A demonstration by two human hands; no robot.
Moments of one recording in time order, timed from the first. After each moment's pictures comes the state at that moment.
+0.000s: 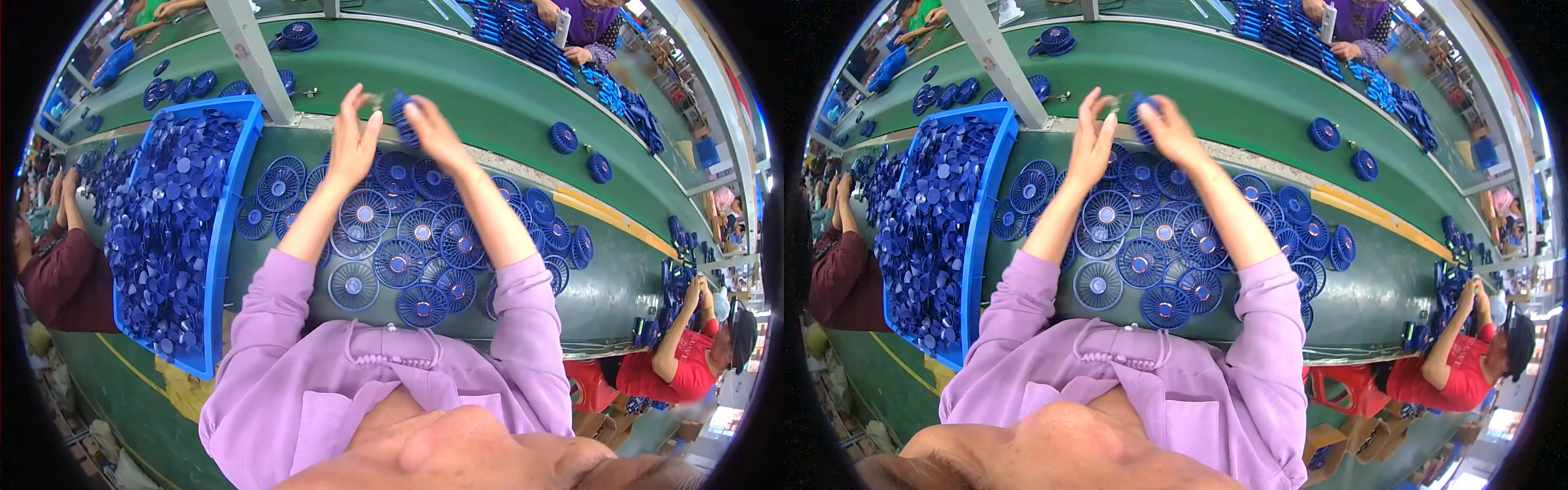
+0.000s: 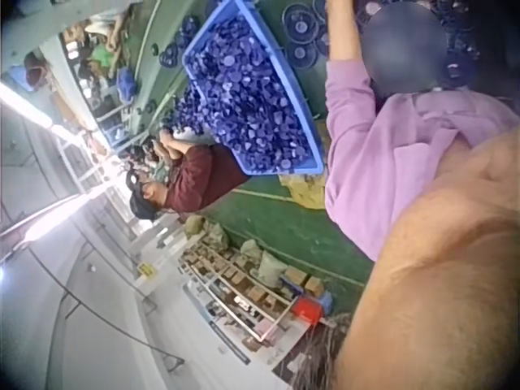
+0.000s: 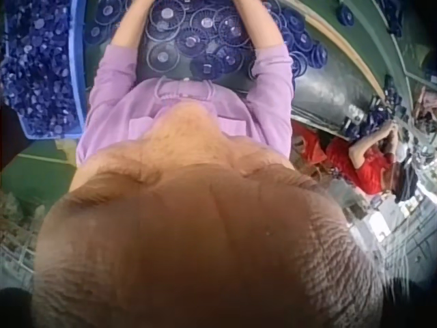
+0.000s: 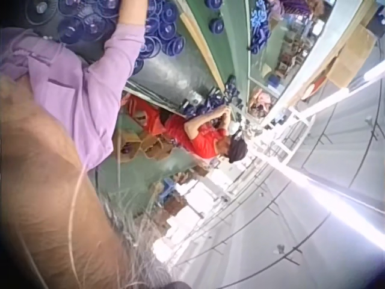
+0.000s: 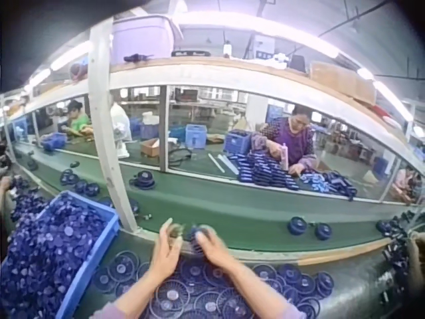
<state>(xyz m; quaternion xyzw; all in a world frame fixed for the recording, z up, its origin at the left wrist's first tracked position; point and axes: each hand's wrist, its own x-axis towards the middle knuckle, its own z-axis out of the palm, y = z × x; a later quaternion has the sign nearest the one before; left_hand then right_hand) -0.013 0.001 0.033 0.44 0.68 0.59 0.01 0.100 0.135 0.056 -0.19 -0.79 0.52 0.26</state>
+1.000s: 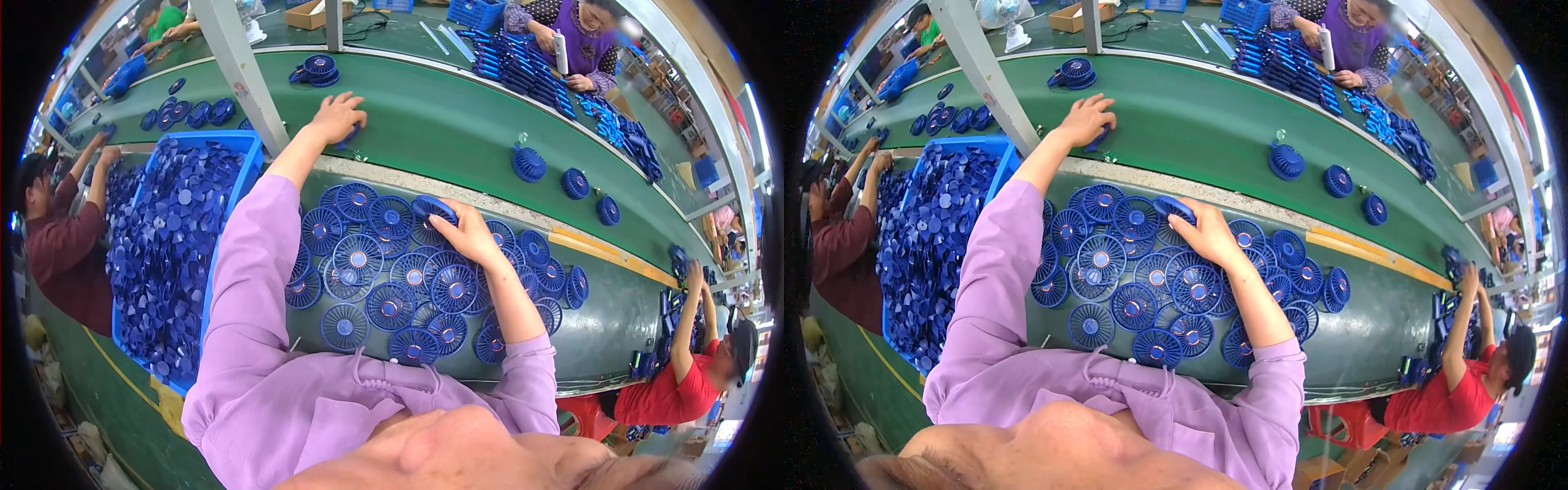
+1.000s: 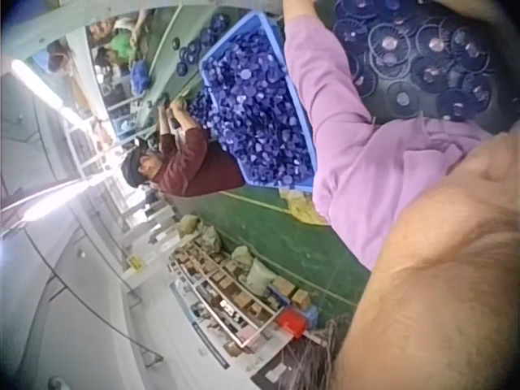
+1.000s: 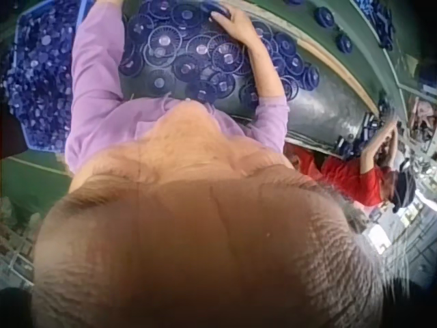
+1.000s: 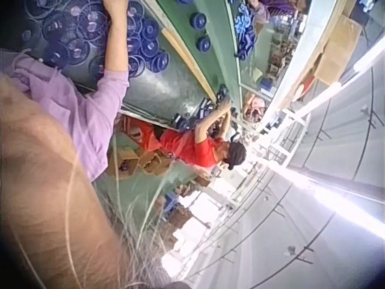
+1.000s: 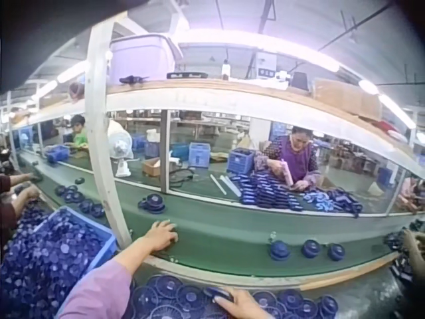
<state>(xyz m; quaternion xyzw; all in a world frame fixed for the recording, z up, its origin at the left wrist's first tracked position) -0.163 0.082 0.038 0.66 0.75 0.02 -0.05 0.199 0.133 0.047 -0.17 -0.87 0.44 0.16</state>
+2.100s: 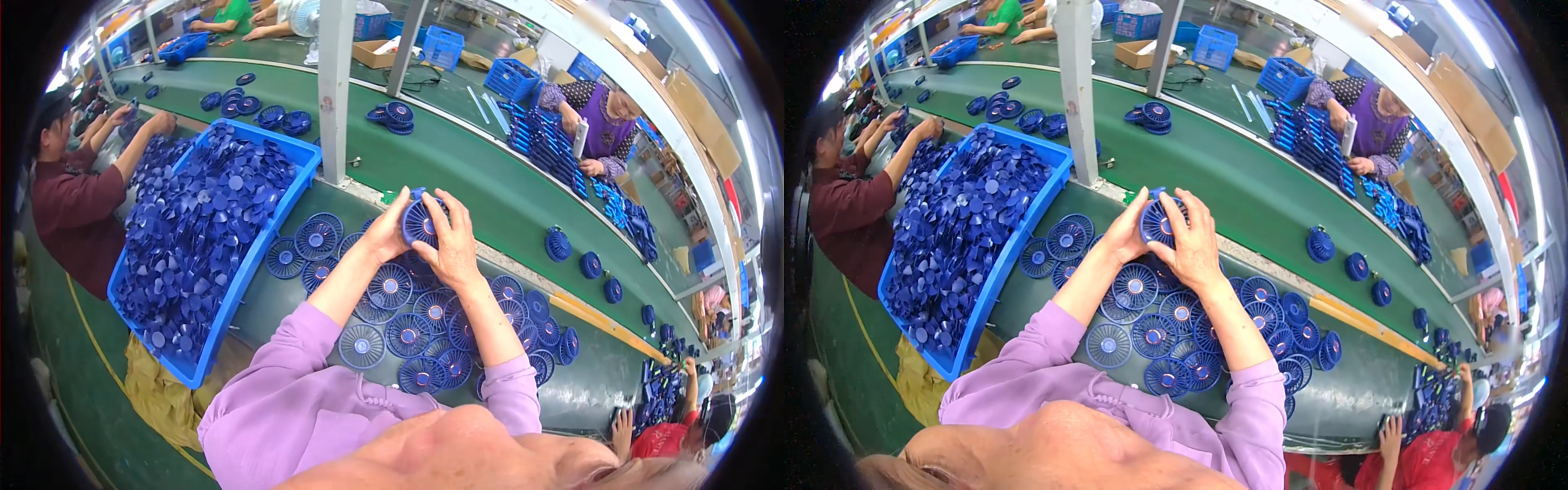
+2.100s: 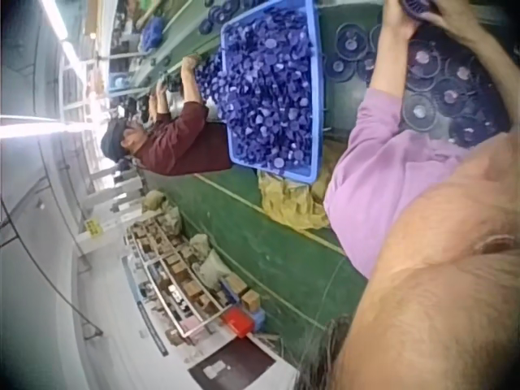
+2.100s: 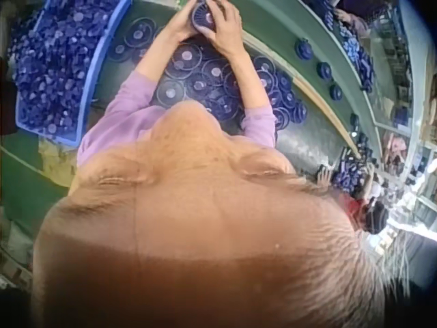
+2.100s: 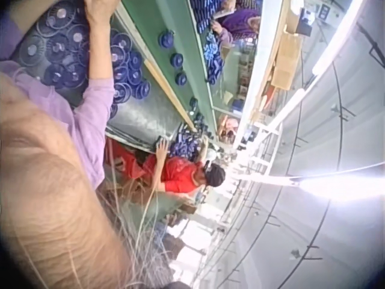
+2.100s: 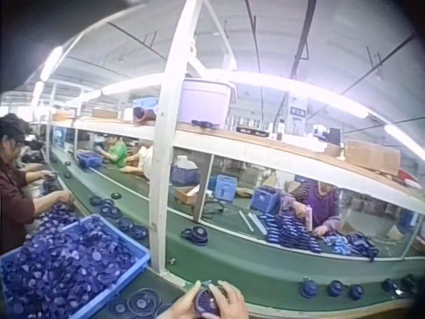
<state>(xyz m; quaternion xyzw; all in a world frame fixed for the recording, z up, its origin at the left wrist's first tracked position) -0.004 -0.011 0.048 0.22 0.19 0.79 0.54 0.125 0.075 0.097 -0.01 -0.93 0.13 0.33</state>
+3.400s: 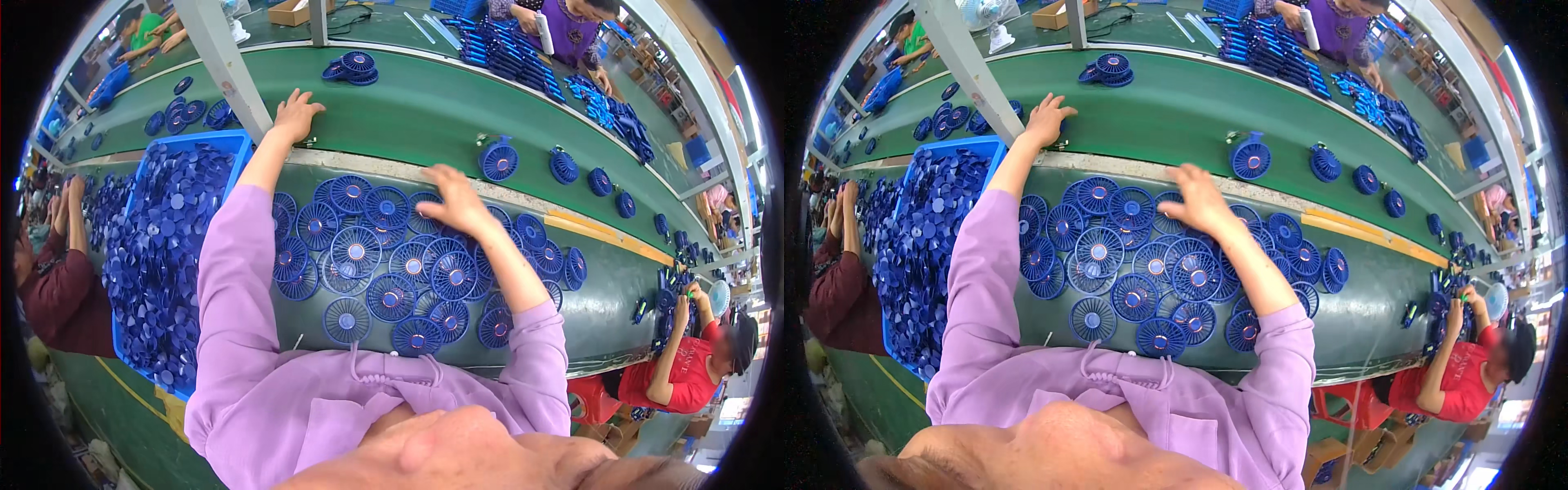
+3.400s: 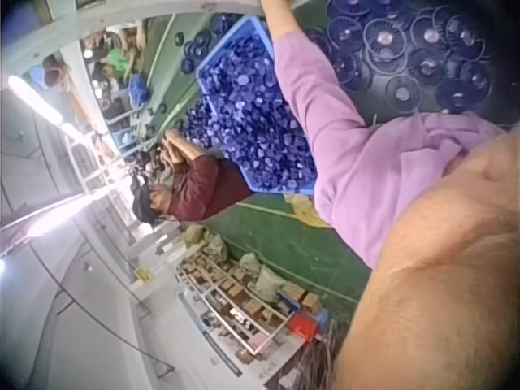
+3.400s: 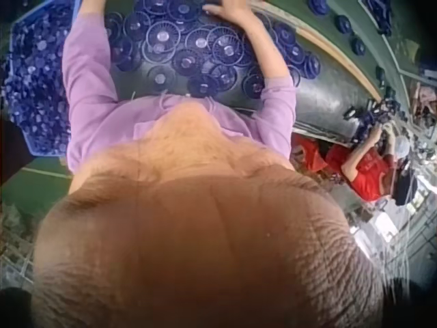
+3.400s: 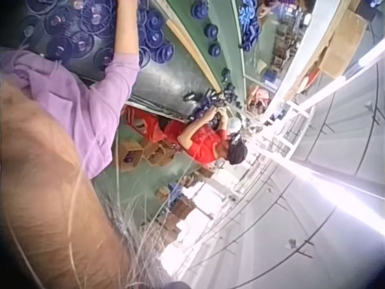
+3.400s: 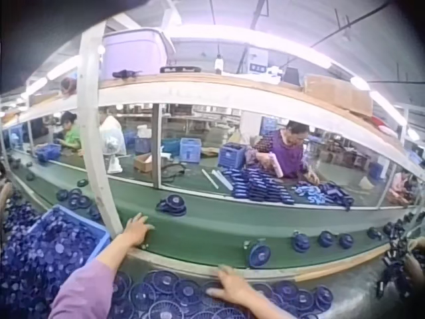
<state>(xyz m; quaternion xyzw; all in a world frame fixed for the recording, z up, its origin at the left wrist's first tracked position) -0.192 0.043 0.033 0.53 0.84 0.04 -0.12 0.177 0.158 0.033 -0.15 -0.96 0.21 0.12</state>
